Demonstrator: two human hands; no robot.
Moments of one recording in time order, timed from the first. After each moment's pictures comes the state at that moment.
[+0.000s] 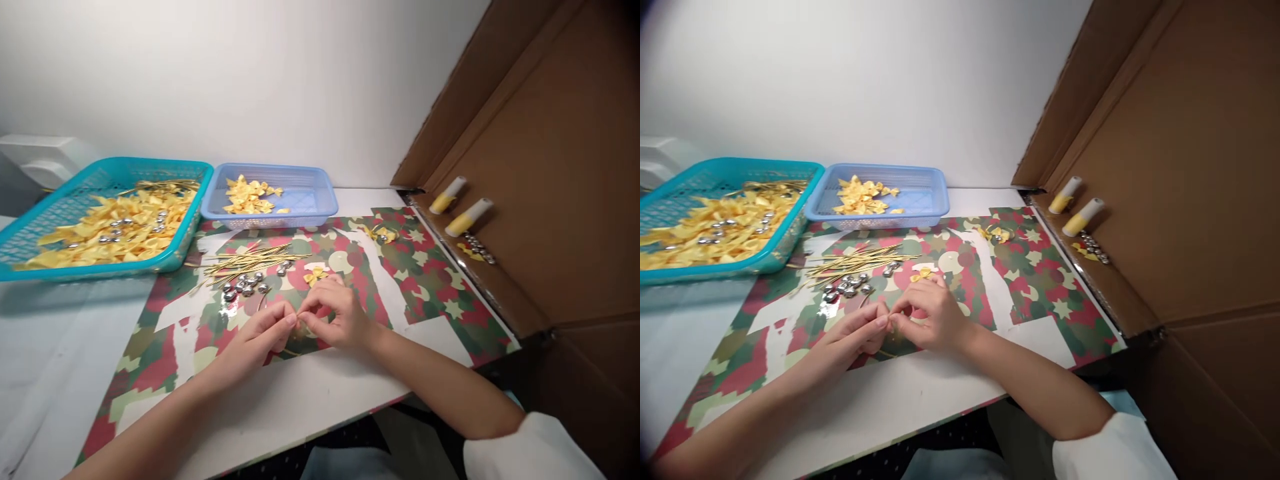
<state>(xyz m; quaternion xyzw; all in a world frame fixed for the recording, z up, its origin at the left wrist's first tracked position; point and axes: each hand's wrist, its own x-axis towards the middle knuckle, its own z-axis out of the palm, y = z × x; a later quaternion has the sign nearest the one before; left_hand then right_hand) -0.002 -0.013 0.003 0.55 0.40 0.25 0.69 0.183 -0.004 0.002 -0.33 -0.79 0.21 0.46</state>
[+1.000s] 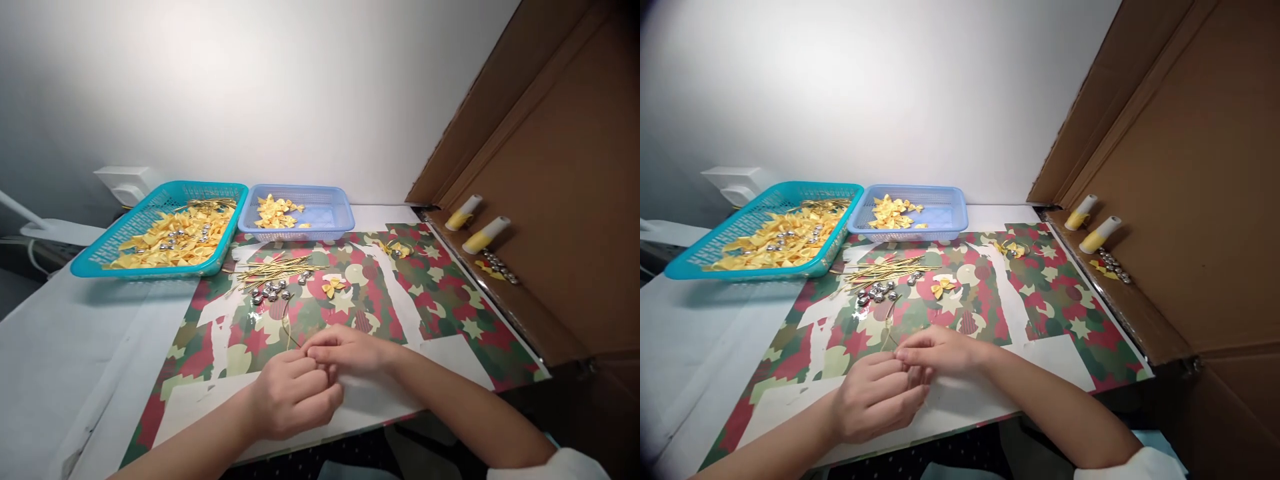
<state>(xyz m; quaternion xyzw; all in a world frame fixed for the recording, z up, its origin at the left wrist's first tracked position) 0.010 -0.047 0.004 0.91 0.12 0.41 -0.02 0.180 -0.018 0.001 -0.28 -0.56 0.76 0.17</state>
